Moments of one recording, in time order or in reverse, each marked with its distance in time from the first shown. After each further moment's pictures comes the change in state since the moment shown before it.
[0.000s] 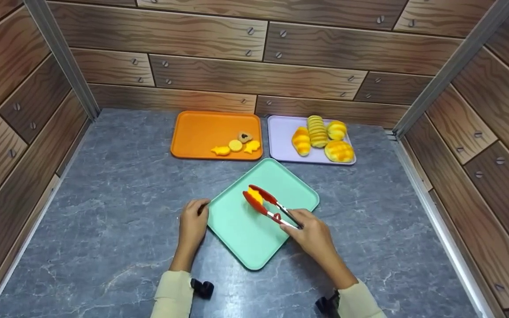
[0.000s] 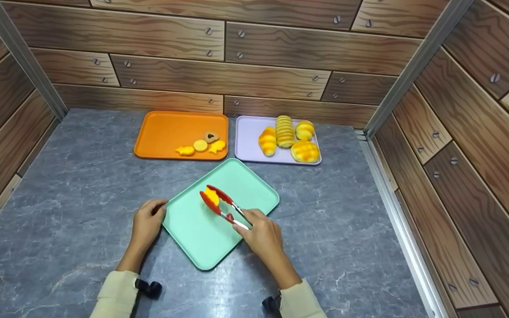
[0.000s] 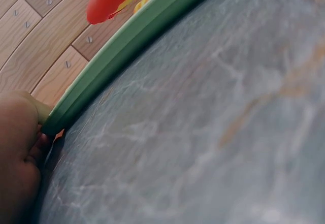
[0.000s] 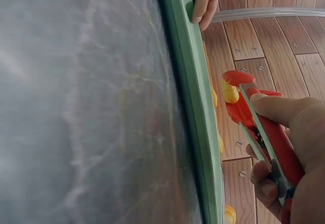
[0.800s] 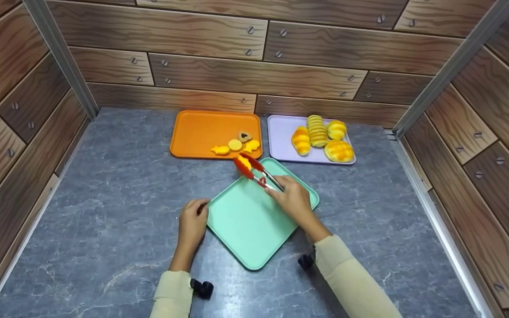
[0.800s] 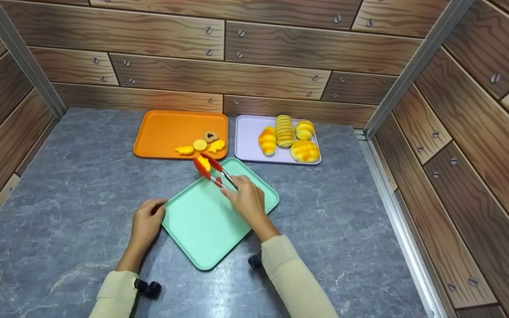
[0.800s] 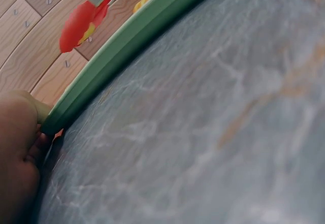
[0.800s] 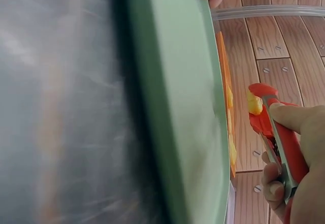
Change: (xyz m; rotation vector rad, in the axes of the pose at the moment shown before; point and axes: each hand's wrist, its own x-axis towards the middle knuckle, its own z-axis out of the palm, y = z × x) left_hand -0.001 0.000 0.000 0.001 0.005 0.002; right_hand 0.094 -0.003 0.035 0.023 -0.006 0.070
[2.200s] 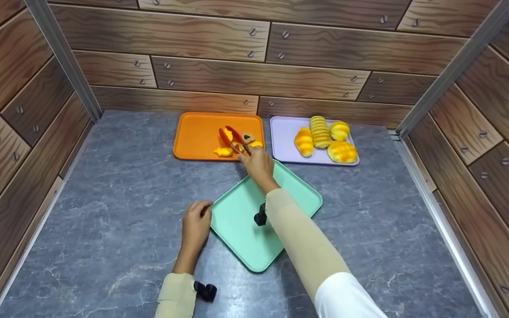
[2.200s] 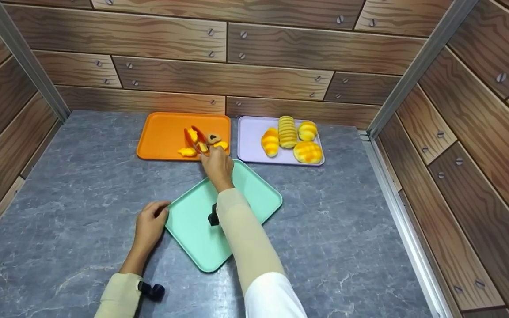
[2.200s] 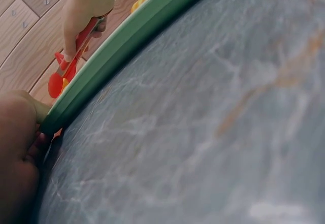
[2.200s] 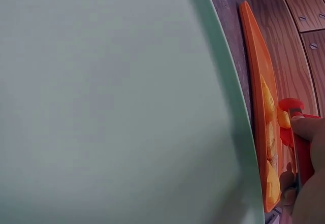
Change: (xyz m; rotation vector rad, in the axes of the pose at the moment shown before) left_hand 0.000 -0.001 0.001 0.013 0.007 -0.012; right_hand 0.118 -0.036 0.093 -0.098 -0.016 0.197
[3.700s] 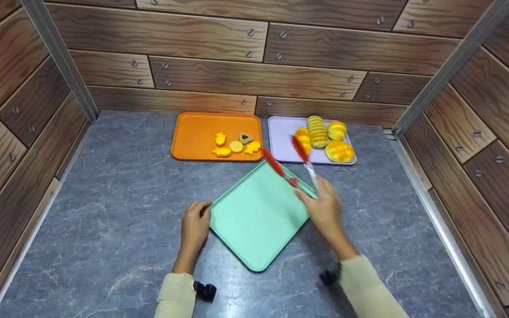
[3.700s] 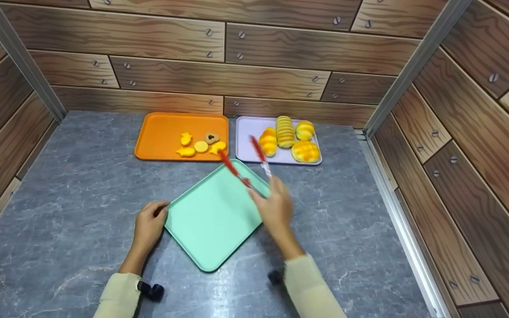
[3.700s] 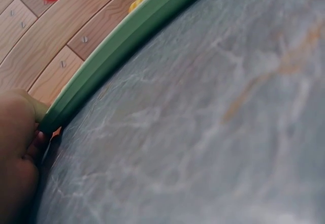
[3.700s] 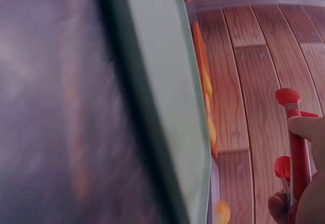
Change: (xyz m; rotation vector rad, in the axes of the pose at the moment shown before) left_hand 0.001 -0.001 -0.004 0.003 -0.012 0.000; right_hand -0.135 0.097 -0.126 0.122 0.325 -0.086
